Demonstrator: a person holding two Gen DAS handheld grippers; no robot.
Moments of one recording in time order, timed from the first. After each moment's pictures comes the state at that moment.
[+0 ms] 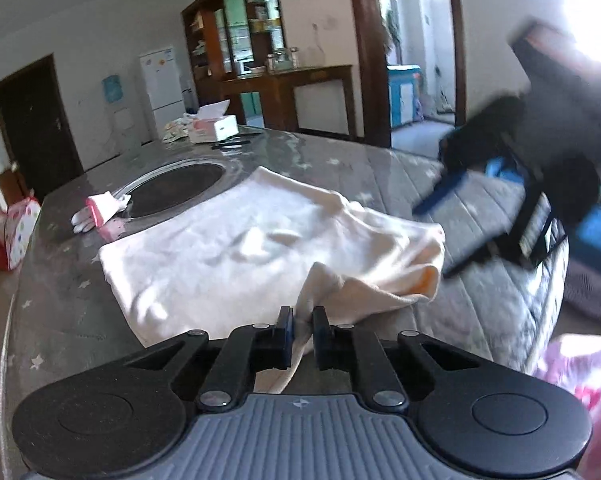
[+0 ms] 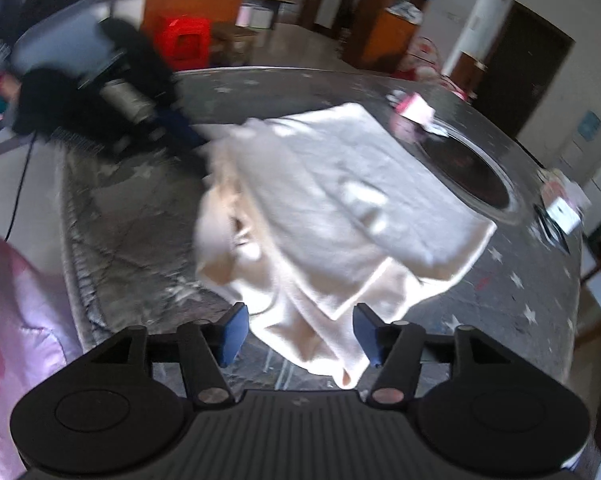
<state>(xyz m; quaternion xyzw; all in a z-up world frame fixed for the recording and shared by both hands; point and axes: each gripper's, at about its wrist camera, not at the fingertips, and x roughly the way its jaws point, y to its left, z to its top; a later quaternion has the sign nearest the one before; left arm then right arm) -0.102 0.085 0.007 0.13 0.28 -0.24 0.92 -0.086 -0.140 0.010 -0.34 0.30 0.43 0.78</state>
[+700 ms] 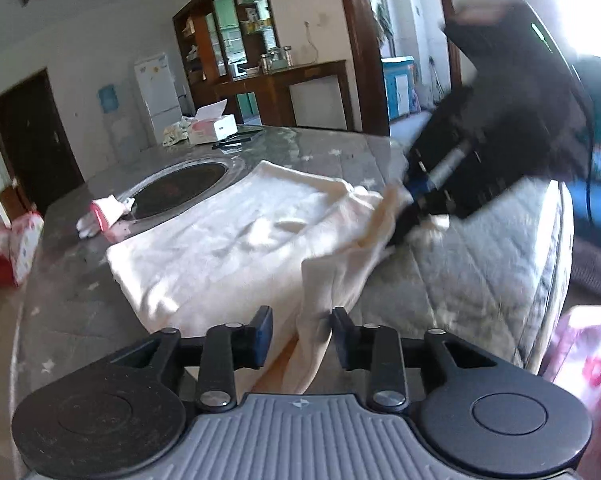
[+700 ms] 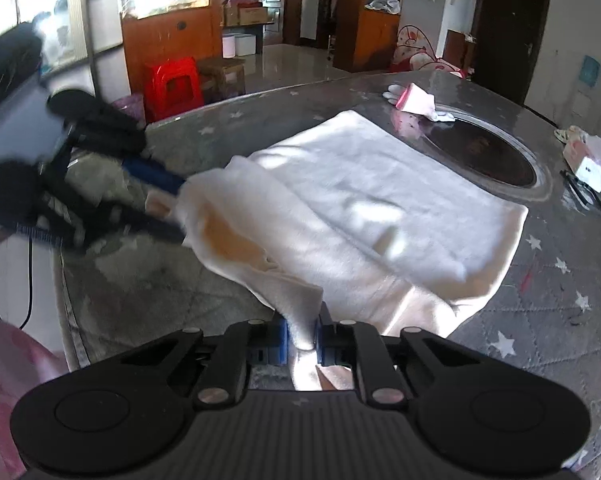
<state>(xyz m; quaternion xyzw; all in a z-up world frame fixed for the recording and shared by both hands) -0.118 0.090 -0.007 0.18 0.27 -0.24 0.92 -0.039 -0.126 0.008 -0.21 0.35 0.44 0.80</state>
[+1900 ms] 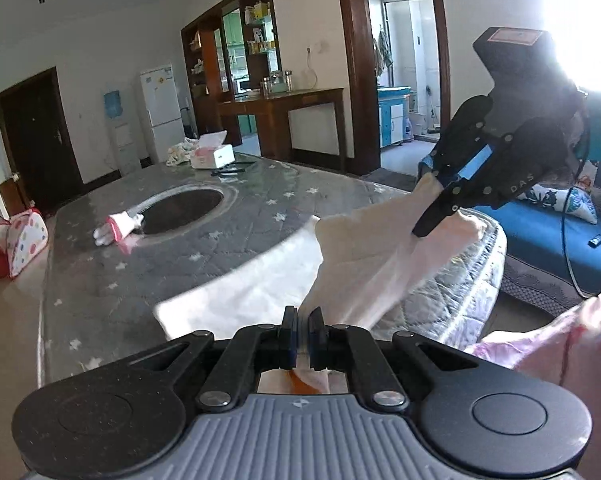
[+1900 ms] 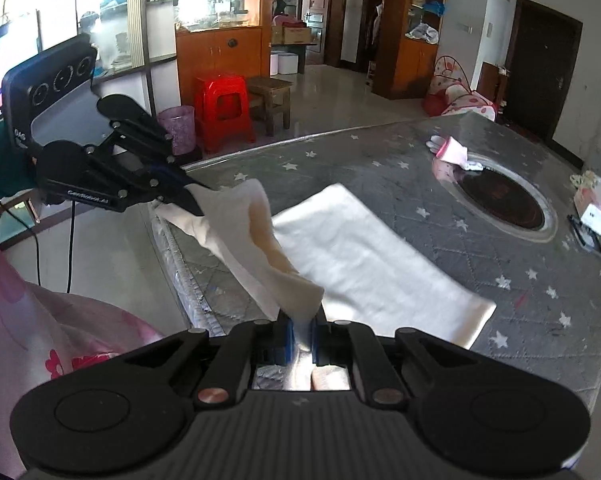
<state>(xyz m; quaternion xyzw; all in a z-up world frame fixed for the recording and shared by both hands) -0.192 0.109 0.063 0.13 0.25 -0.25 0.93 -0.129 -0.156 0.092 -0.23 0.31 0.49 0.78</state>
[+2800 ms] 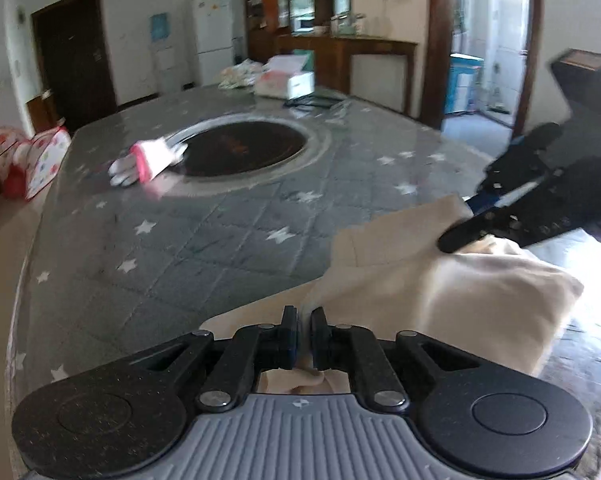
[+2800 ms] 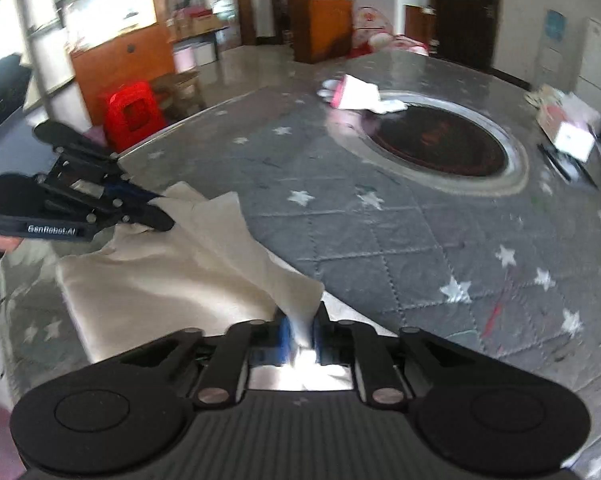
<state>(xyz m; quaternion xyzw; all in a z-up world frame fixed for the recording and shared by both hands) 0.014 0.136 -0.004 0.08 0.36 -0.17 0.92 0.064 -0.114 -0.001 -0.14 0.38 0.39 0.82</state>
